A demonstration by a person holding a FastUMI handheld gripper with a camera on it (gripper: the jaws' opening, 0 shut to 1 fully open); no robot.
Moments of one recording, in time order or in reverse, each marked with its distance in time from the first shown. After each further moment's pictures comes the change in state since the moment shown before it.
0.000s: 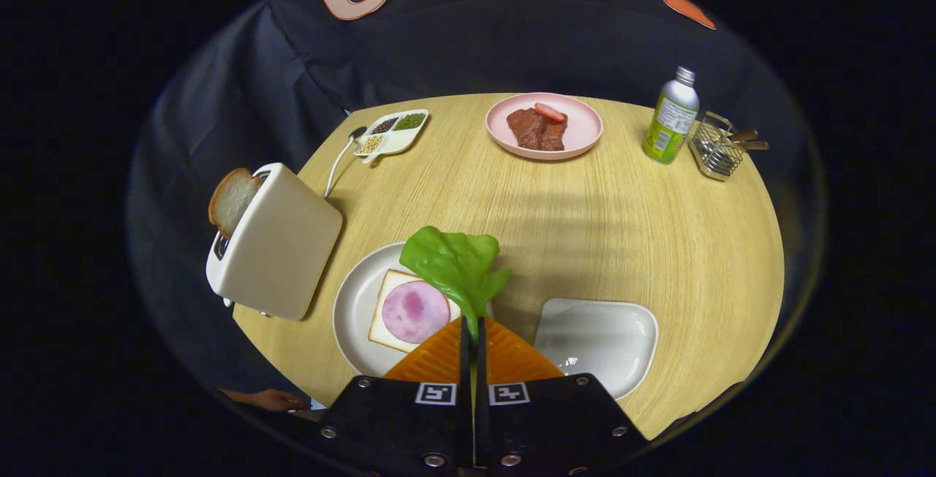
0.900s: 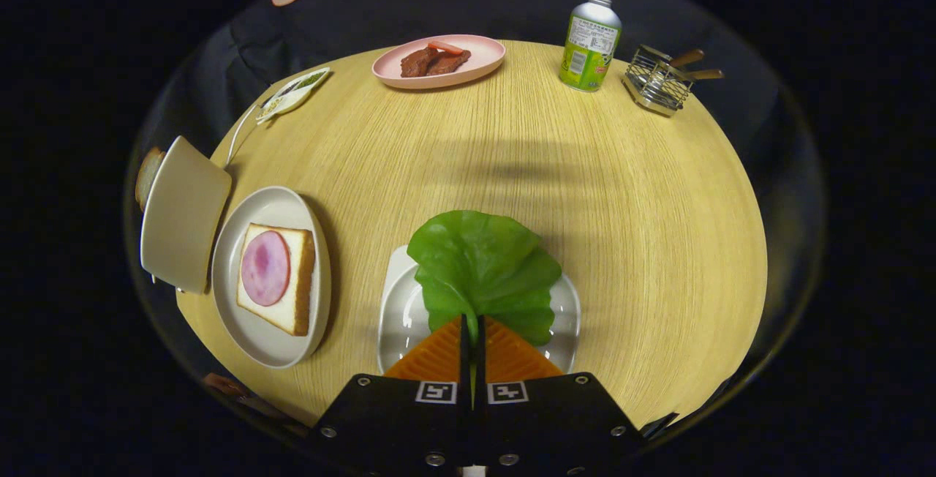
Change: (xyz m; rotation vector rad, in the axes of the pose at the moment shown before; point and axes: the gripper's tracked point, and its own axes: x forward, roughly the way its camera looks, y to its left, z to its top) arm 0.026 -0.130 -0.060 0.076 0.096 -0.210
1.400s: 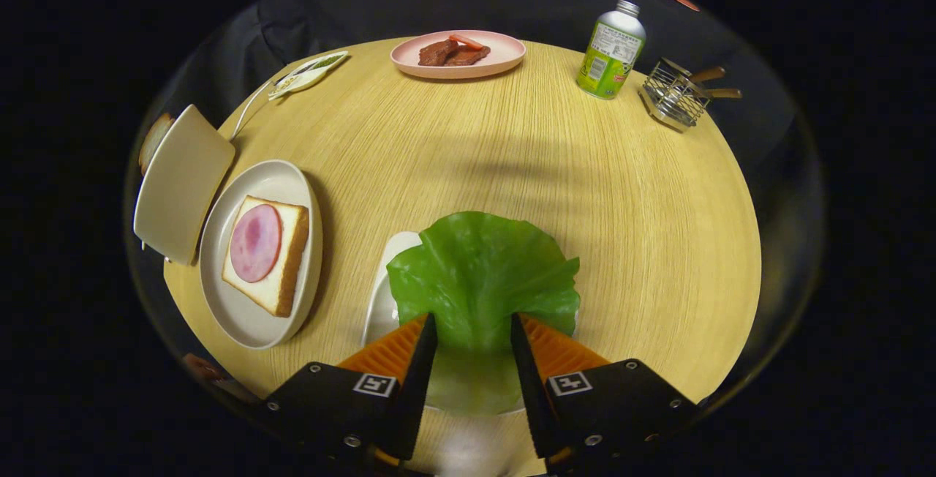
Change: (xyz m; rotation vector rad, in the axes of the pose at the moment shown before) arm 0.013 -0.008 -0.012 -0.120 0.031 -0.019
